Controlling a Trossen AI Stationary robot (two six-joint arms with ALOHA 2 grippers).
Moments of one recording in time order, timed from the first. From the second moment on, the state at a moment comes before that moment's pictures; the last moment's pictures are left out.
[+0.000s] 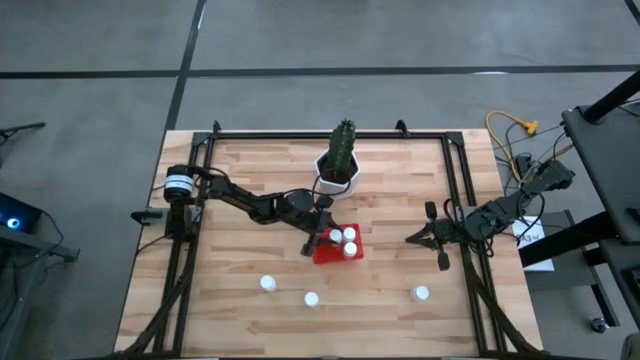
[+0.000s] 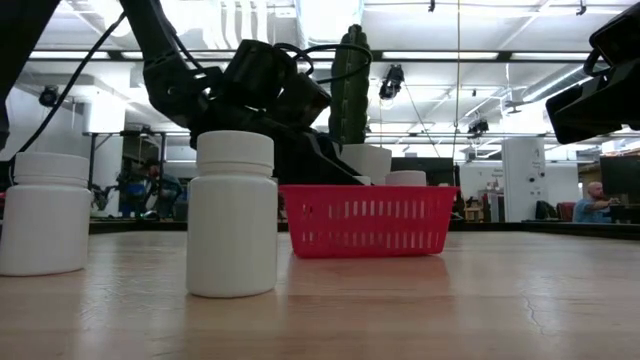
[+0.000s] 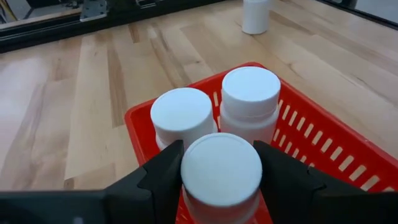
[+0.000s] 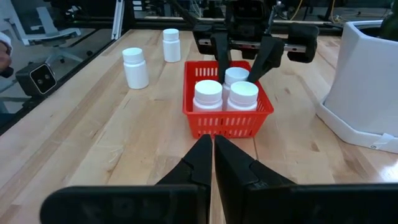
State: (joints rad) left arm 0.06 1.90 0.84 0.66 0.33 0.27; right arm 0.56 0.25 0.07 -0.14 0.42 0.18
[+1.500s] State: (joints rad) left arm 0.06 1.86 0.84 0.66 0.30 0.30; right arm 0.56 0.25 0.07 -0.14 0.42 0.18
